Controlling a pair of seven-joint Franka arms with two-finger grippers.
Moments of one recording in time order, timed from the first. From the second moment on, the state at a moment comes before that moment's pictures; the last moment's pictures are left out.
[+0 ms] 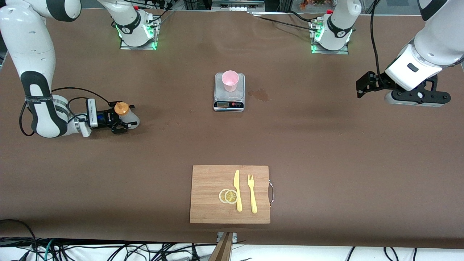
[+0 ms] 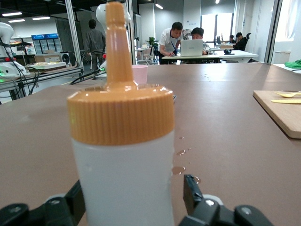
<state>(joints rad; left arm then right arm) -0.08 0.05 -0.10 -1.58 0.01 1.61 -0.13 -0.10 0.78 -0.22 -1.84 1.05 1.40 -2.71</state>
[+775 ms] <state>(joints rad) -0.08 0.05 -0.10 -1.58 0.01 1.61 -0.13 -0.10 0.82 -0.22 -1.78 1.06 1.33 -2.72</state>
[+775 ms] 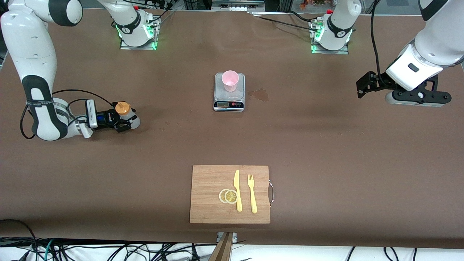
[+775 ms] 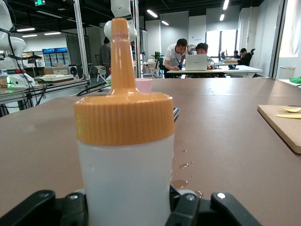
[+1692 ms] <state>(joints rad) -0.08 0.05 -0.10 -1.58 0.01 1.61 -0.13 0.18 0.53 -0.24 -1.76 0.96 1.52 -2.19</state>
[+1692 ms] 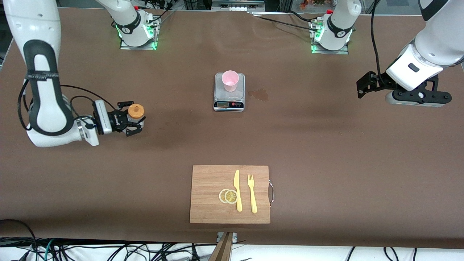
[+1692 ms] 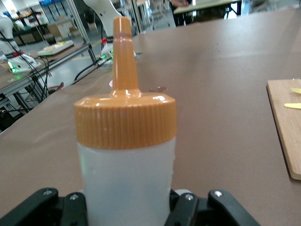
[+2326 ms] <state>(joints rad) -0.08 0.05 -0.10 -1.58 0.01 1.61 -0.13 0.39 0.42 -0.25 -1.85 0.81 1.74 -1.89</state>
